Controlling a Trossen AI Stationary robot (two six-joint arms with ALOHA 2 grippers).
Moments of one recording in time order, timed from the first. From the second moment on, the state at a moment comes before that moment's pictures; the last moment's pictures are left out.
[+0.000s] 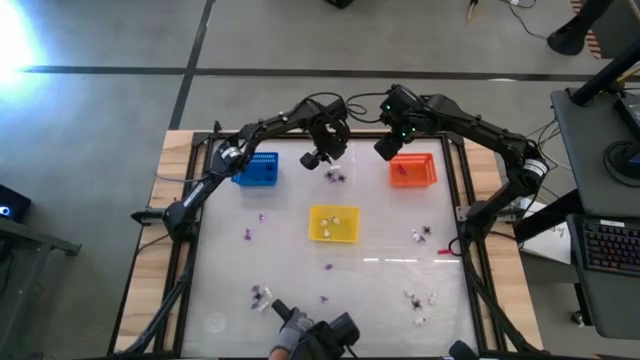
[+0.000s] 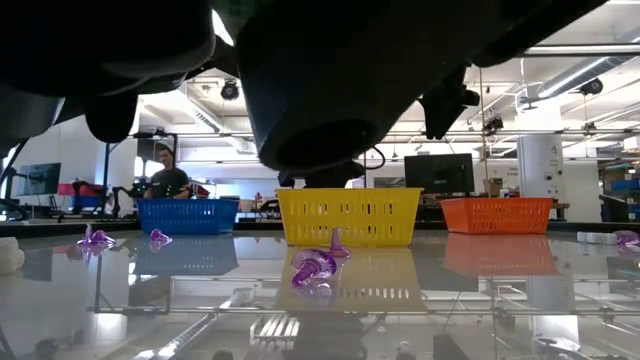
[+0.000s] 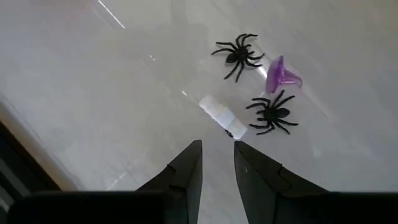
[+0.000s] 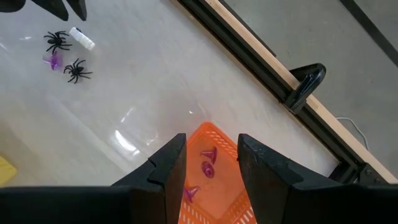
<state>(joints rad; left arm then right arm) 0.58 2.53 2.34 -1.16 0.30 1.35 -0.67 1.57 1.46 -1.09 0.13 0.10</state>
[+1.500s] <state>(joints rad) 0.75 2.32 2.35 -1.45 -0.02 0.64 -0.65 1.82 1.46 -0.77 -0.24 -0.36</state>
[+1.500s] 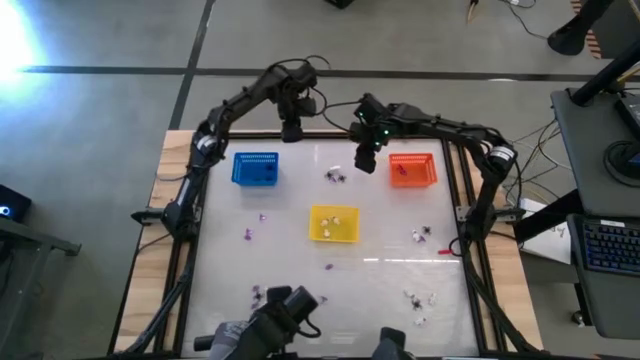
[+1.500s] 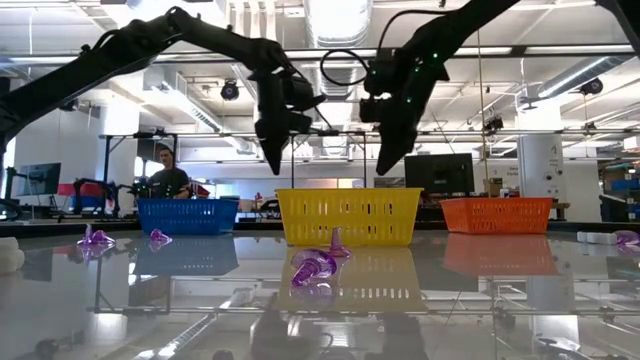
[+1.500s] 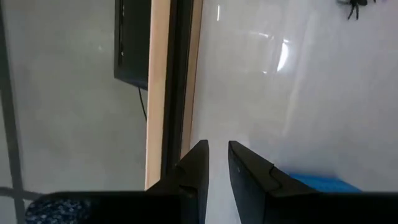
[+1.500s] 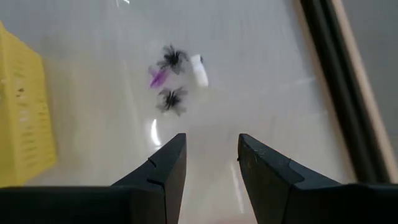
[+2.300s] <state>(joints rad) 0.84 2.30 2.35 -1.43 -0.02 0.56 -0.59 1.98 1.46 -0.56 -0.29 -0.59</state>
